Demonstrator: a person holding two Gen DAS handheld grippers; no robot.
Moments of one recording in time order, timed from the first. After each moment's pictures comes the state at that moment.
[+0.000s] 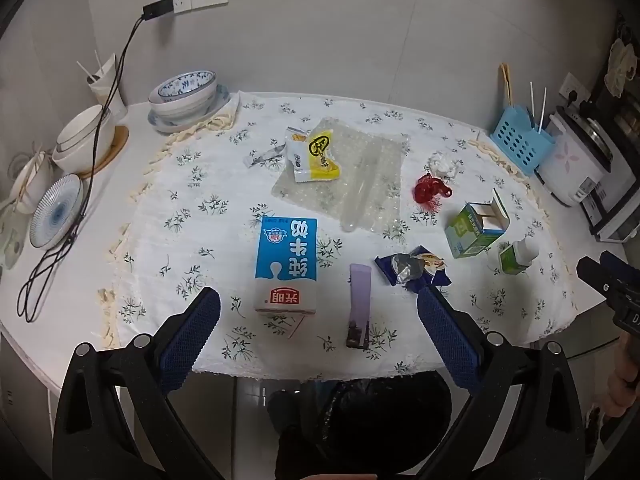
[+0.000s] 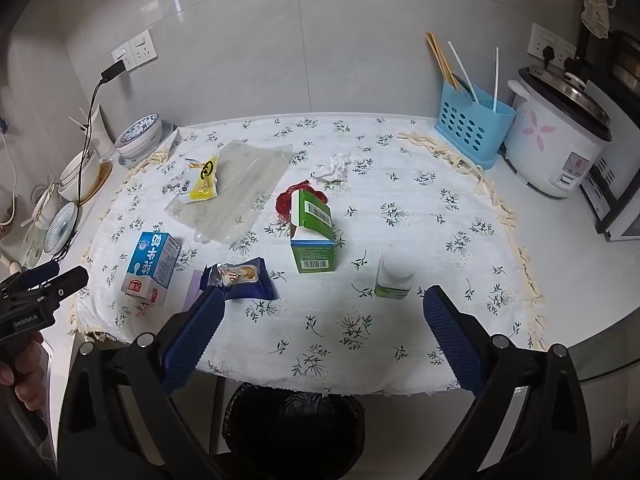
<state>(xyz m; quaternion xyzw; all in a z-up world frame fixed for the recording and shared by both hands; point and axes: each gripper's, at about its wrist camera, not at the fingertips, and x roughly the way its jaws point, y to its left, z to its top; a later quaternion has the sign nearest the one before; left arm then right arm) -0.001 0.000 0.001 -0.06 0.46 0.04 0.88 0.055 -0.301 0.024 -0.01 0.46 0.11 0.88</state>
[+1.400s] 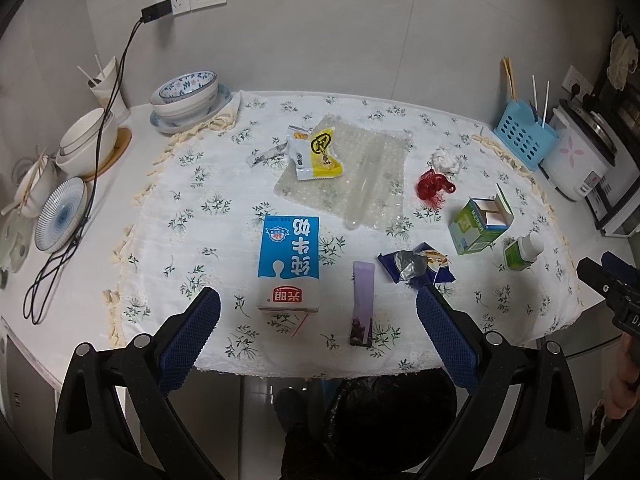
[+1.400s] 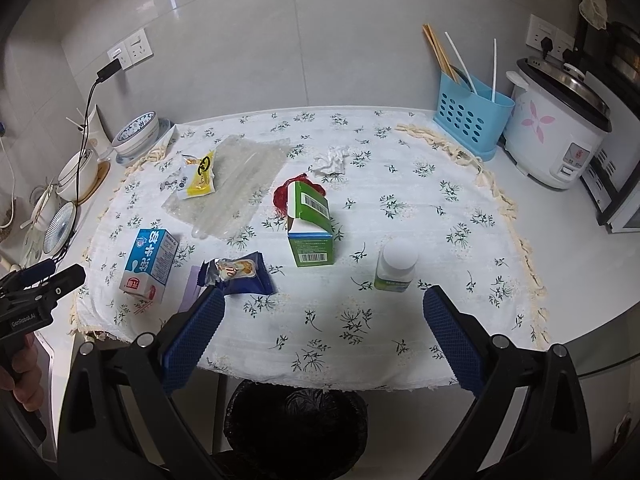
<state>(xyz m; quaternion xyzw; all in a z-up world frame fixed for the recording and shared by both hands) 0.000 -0.005 0.001 -0.05 0.47 0.05 0.88 0.056 -0.303 0.016 -0.01 0.47 0.10 0.87</state>
